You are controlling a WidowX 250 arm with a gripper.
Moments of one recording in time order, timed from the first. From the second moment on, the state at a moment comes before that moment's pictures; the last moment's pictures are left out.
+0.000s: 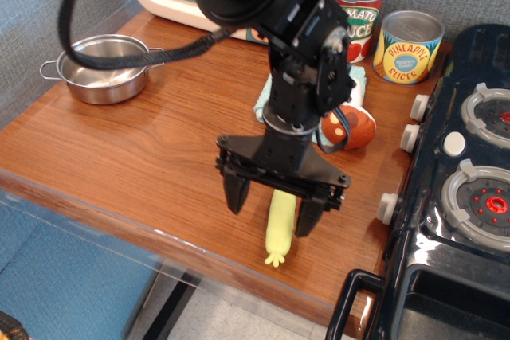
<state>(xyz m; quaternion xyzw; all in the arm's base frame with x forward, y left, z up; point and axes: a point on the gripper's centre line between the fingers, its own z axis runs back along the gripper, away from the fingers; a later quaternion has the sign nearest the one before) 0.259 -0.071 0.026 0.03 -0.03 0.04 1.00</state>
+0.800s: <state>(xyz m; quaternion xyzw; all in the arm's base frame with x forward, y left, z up) 0.246 -0.086 0.013 0.10 -0.04 0.03 0.99</state>
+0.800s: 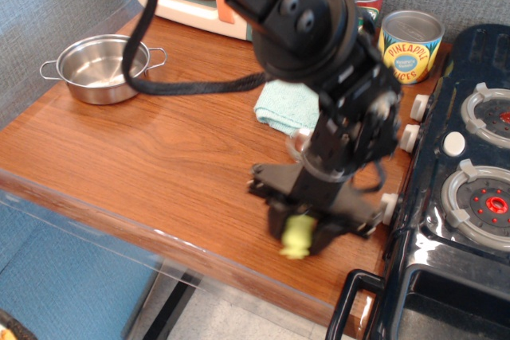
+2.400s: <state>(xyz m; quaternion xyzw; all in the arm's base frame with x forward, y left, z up) 0.338 0.070 0.055 0.00 -0.10 0.01 0.99</state>
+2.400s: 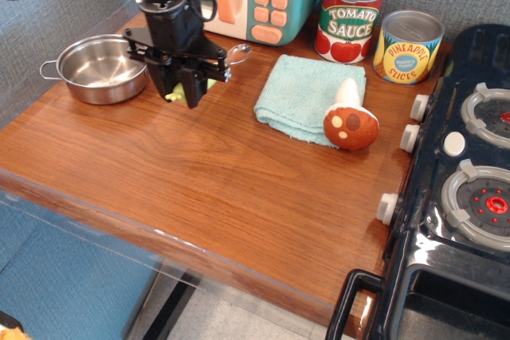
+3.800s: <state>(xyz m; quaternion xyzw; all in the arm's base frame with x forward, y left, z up) 0.325 0.080 0.090 0.00 -0.12 0.02 0.99</state>
